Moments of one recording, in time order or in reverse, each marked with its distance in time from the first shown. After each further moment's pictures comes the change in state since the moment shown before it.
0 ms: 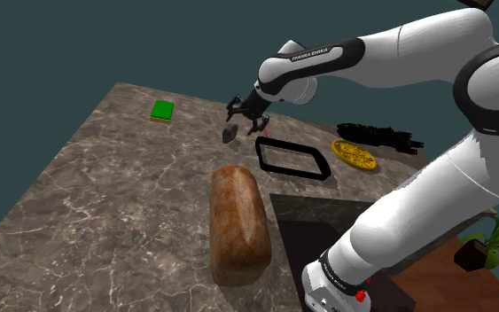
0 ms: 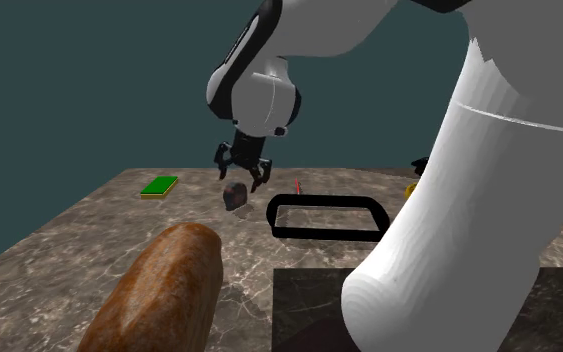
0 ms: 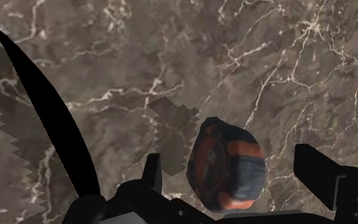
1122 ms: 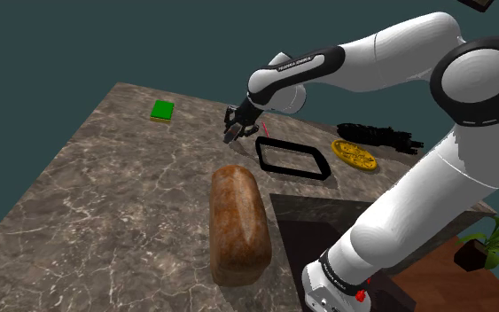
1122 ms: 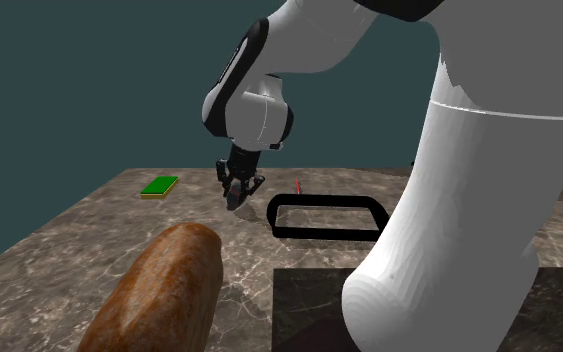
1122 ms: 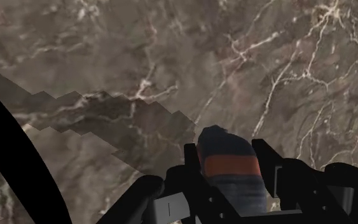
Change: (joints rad) arm 0.012 0.098 0.010 0.004 0.039 0.105 -0.004
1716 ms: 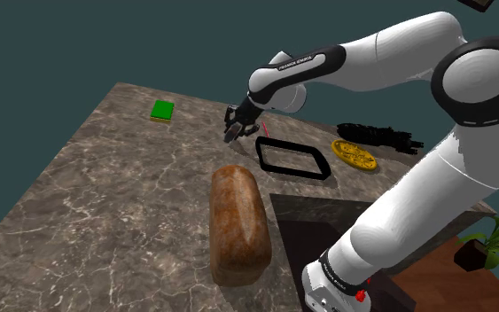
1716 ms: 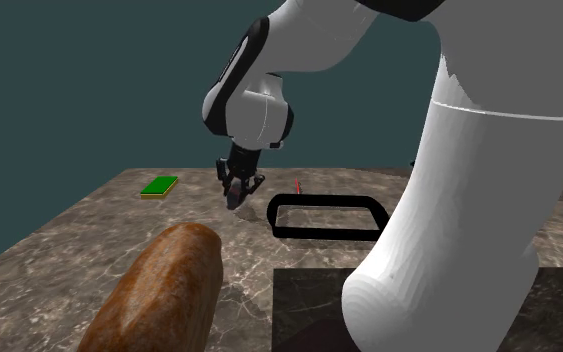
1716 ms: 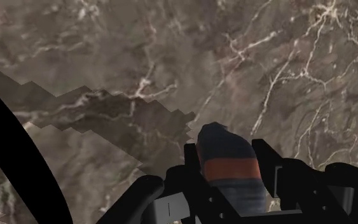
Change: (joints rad) arm -0.001 -0.004 -0.001 0.003 -0.003 -0.007 0.003
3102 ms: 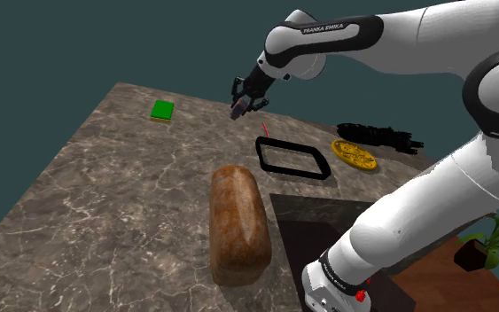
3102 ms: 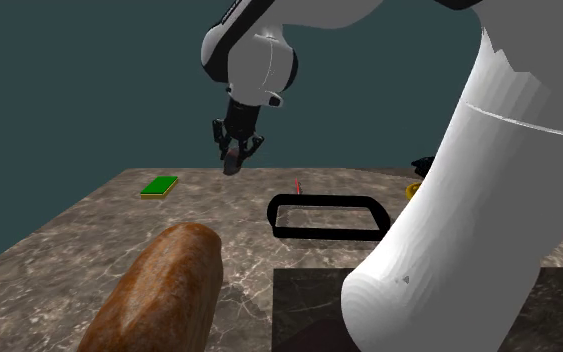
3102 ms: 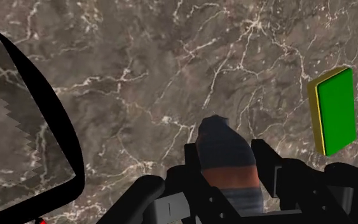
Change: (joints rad) arm -0.018 -0.132 -0.004 0.141 -0.083 -0.267 0.095
